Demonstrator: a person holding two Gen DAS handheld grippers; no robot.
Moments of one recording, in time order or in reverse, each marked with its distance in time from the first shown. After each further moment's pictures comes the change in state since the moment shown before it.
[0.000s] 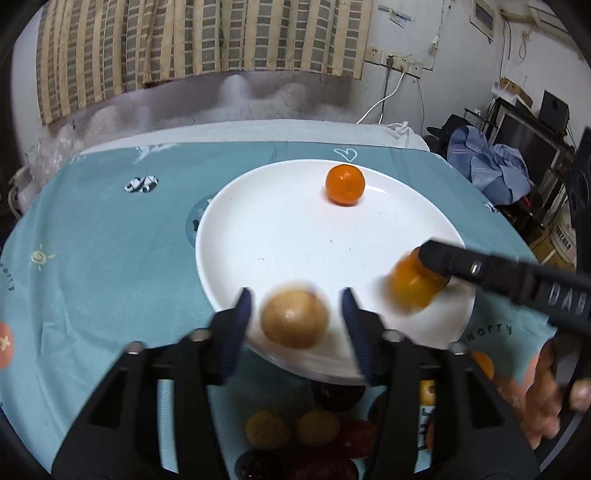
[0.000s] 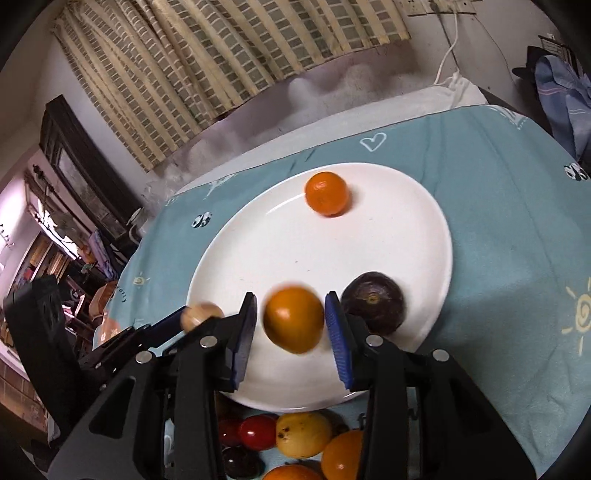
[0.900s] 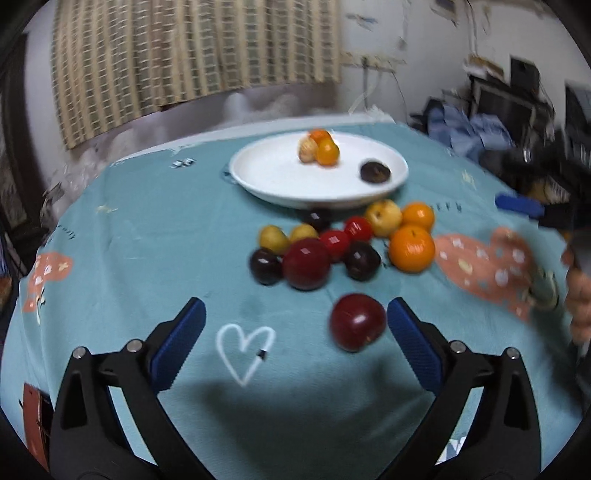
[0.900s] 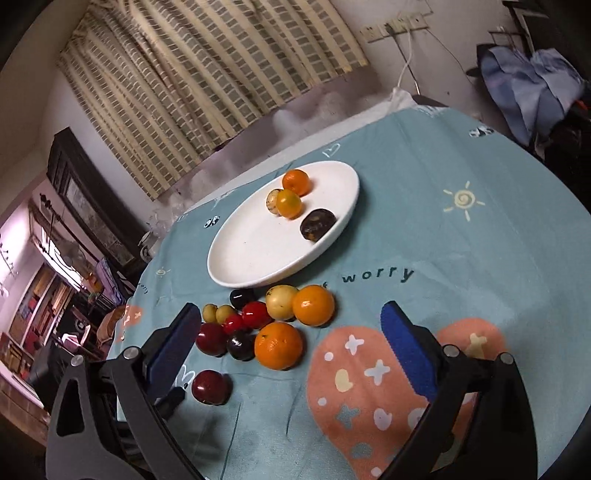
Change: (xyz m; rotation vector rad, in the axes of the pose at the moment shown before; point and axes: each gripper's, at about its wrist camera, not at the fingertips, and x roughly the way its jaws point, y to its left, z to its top) left arm -0.117 -0.025 -0.132 0.126 -0.037 0.060; right arm -0.115 -0.019 -0.096 0.083 -0.103 -0.006
